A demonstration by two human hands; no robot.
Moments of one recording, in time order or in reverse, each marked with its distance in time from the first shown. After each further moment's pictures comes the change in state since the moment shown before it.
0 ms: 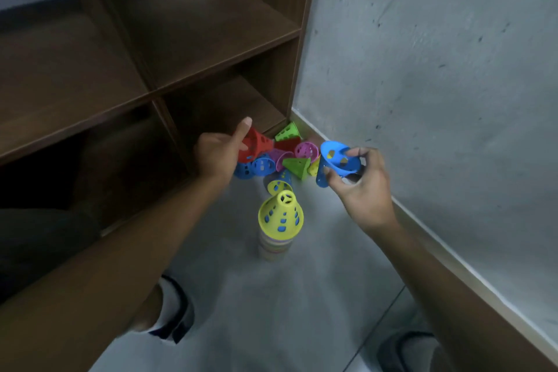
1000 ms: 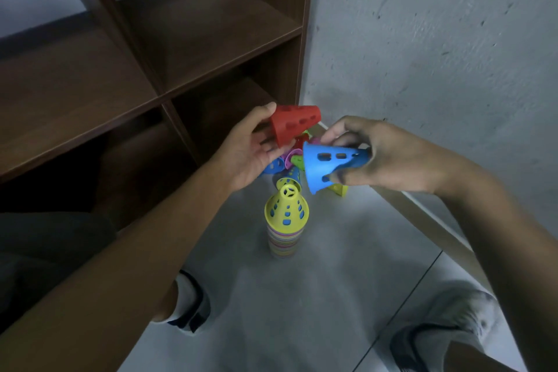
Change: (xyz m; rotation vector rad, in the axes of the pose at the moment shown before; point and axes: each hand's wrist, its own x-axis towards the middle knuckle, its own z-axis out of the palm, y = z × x) left_hand -0.053 0.072 -0.017 -0.765 -0.604 -0.407; right_hand 0.016 -0.112 -0.070 -0.109 -0.781 -0.043
